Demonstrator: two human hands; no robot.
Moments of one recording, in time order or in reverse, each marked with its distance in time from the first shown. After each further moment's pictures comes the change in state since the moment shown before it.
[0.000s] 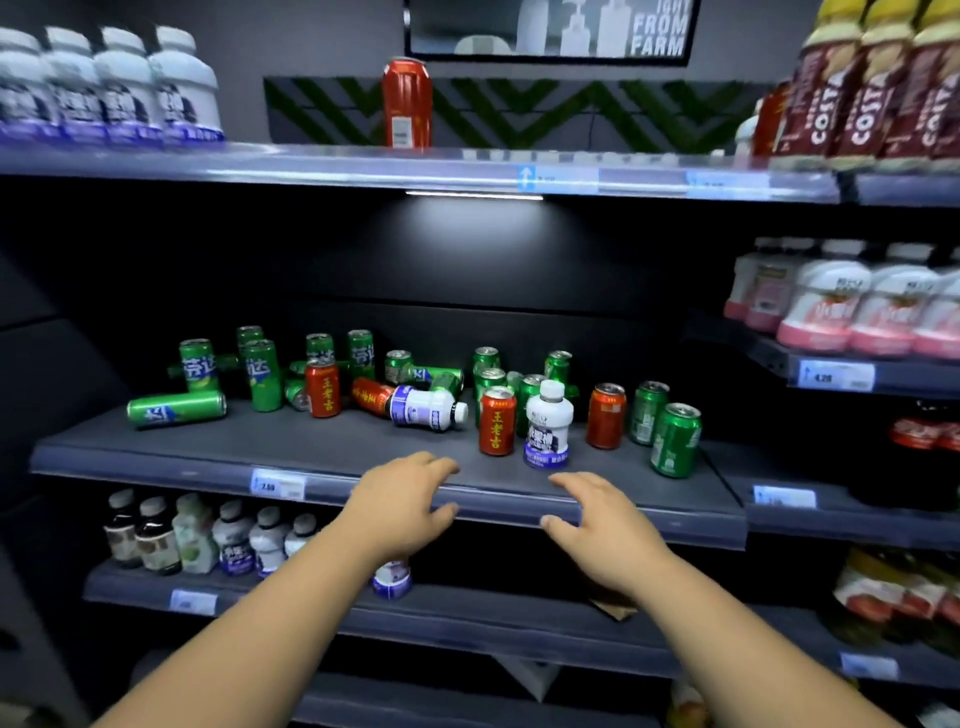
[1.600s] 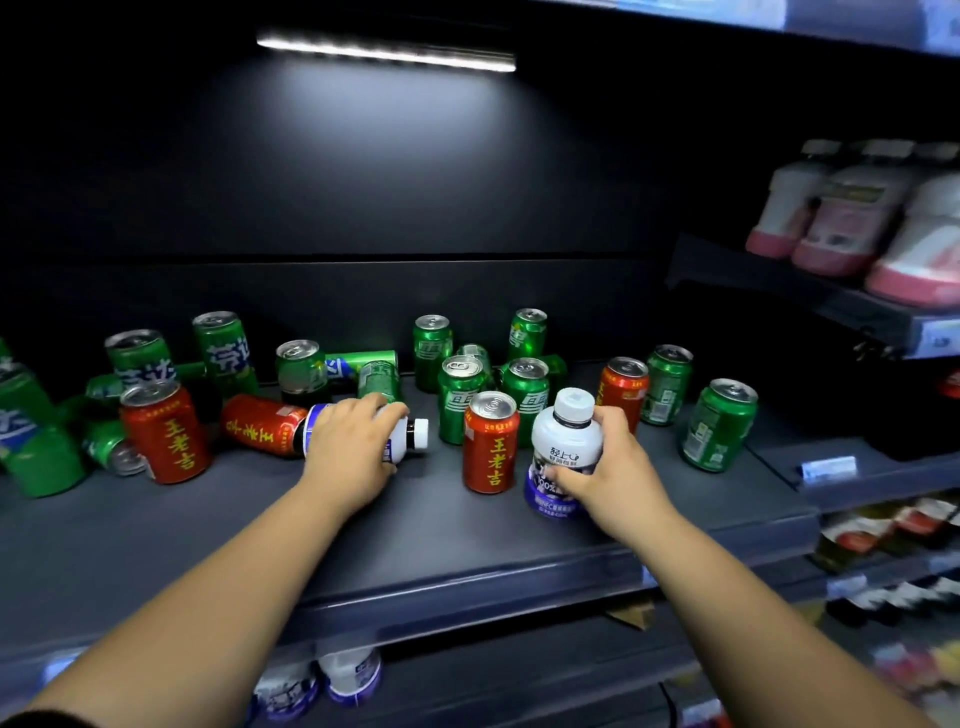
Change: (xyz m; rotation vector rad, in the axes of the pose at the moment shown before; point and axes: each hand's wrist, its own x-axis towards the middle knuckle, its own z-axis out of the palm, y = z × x) left_hand 0.260 -0.170 0.140 -0.016 0.190 0.223; right_hand 0.196 0.032 0.068 0.282 0.326 0.377
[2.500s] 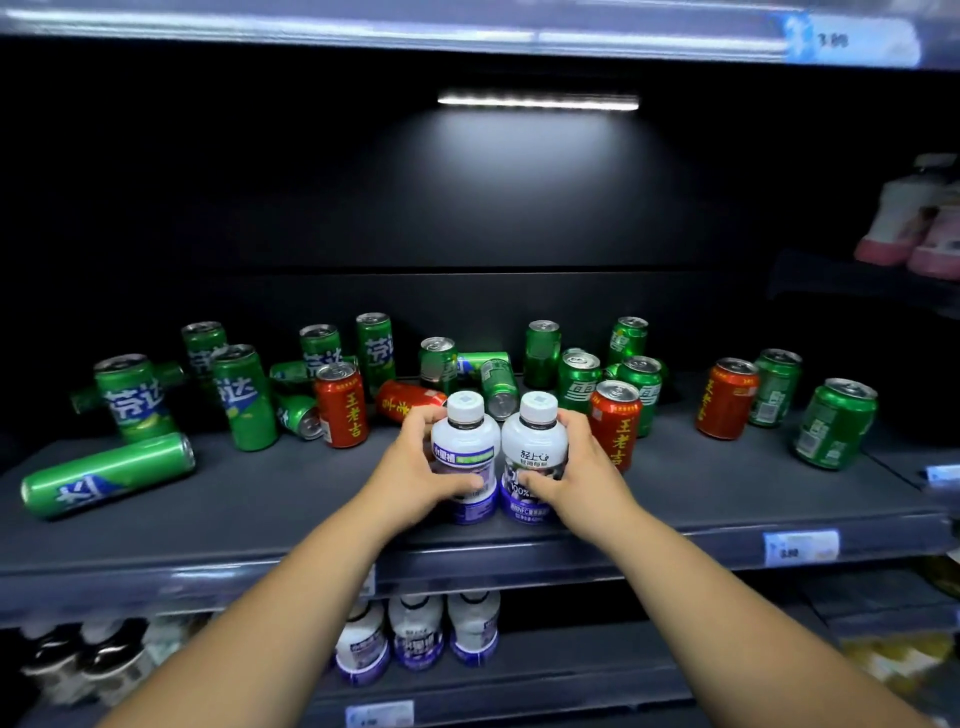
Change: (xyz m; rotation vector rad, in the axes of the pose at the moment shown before) left_hand -0.114 -0.046 -0.075 -1.037 -0.117 -0.378; right_hand -0.061 -0.111 0.115 0.046 -0.152 -0.129
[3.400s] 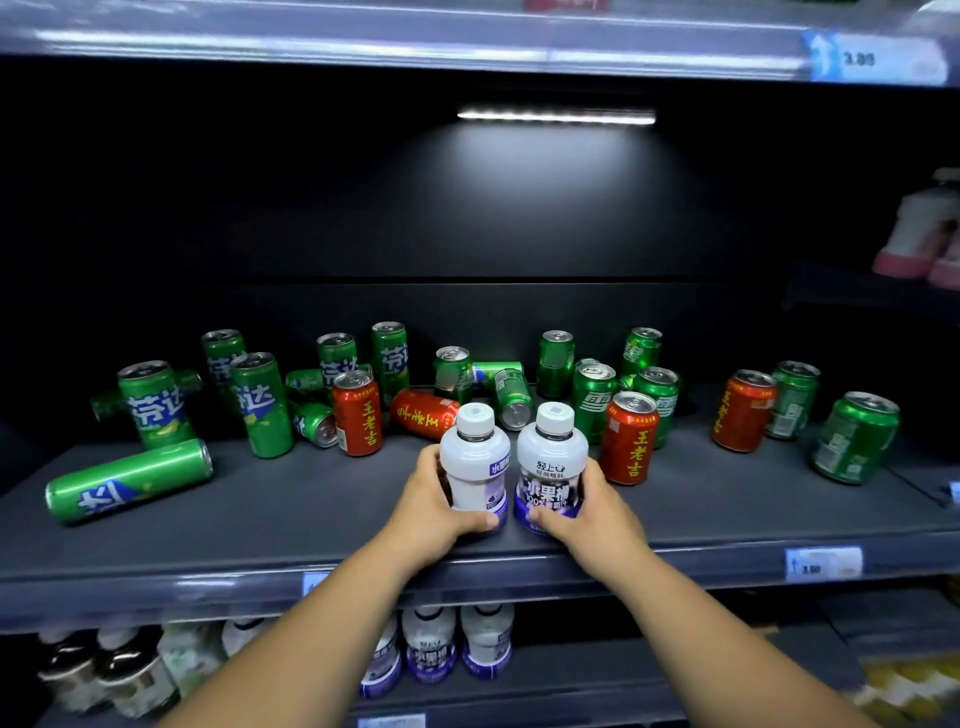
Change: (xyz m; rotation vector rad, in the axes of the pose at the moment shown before) left_hand -0.011 -0.023 0.016 -0.013 0.059 -0.094; right_hand -0.013 0.019 0.022 -0.072 -0.025 0.170
